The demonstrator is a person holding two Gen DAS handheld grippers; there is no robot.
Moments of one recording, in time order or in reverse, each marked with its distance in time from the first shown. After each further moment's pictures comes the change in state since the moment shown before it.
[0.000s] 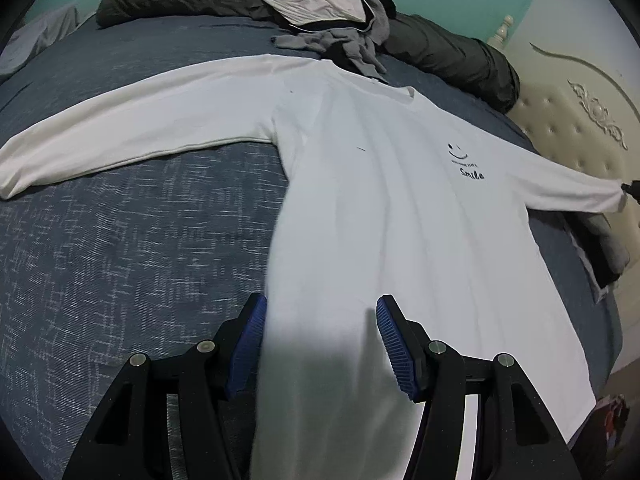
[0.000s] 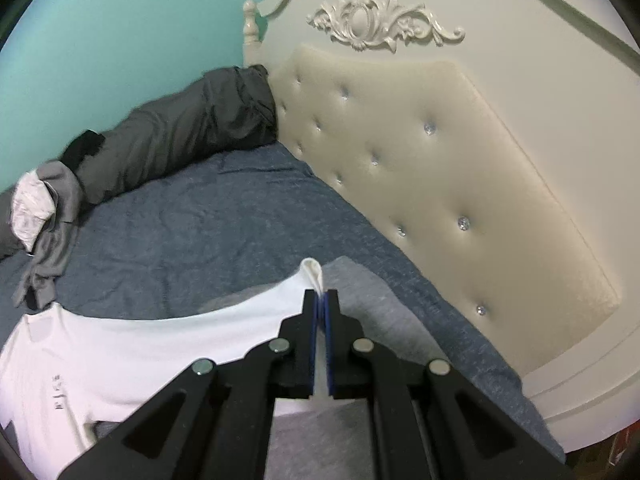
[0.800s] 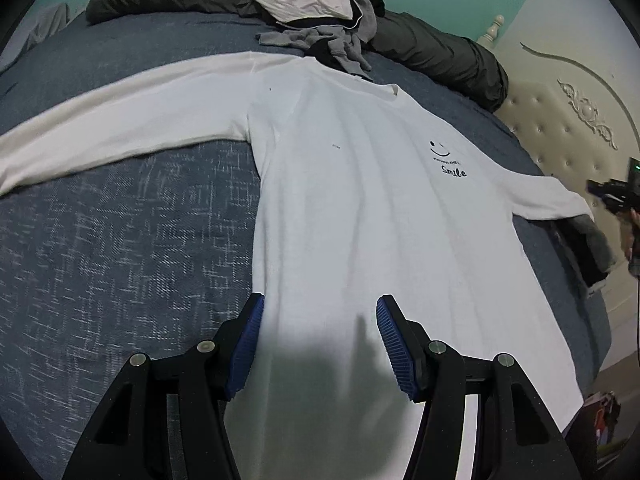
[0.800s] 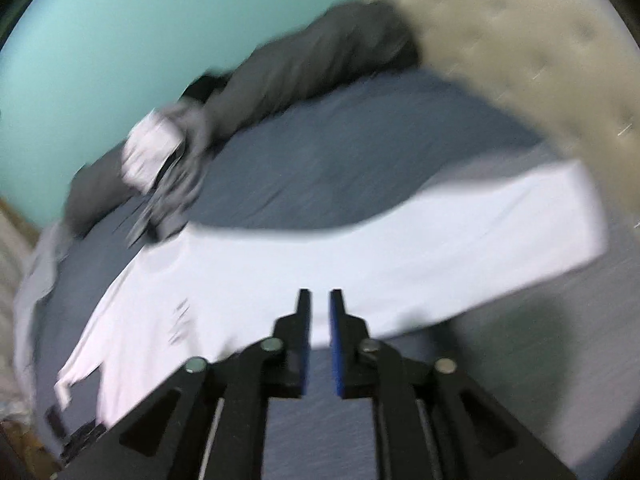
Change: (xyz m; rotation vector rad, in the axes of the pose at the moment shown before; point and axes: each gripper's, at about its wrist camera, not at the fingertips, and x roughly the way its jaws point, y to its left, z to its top) left arm -0.004 -0.012 -0.001 0.003 0.000 -0.040; right arm -0.007 0.150 -0.125 -0.016 0.241 0.545
